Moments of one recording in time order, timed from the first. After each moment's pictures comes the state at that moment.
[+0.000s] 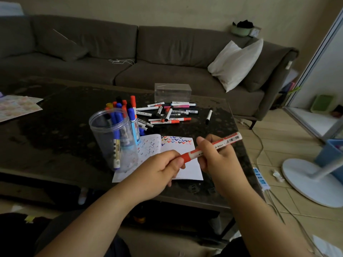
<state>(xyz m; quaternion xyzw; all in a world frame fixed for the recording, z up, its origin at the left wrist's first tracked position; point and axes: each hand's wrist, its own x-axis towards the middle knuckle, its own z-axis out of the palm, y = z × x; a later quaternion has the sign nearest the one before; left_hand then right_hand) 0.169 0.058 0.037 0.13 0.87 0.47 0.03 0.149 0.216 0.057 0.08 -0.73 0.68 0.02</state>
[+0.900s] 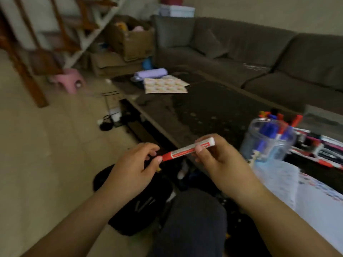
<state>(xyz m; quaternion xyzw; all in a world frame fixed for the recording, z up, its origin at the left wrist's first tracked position) 0.344 -0.169 -0.006 -0.28 0.88 0.26 -0.29 0.199 -0.026 0.048 0.46 -0.75 0.45 -0.14</state>
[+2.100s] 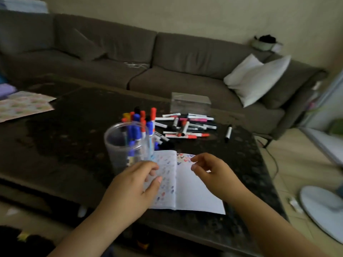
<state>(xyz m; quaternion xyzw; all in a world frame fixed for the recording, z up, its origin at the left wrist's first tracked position) 0.147 -0.024 0.008 0.01 0.93 0.31 -0.21 0.055 0.174 0.018 0.16 -0.91 0.39 -0.06</state>
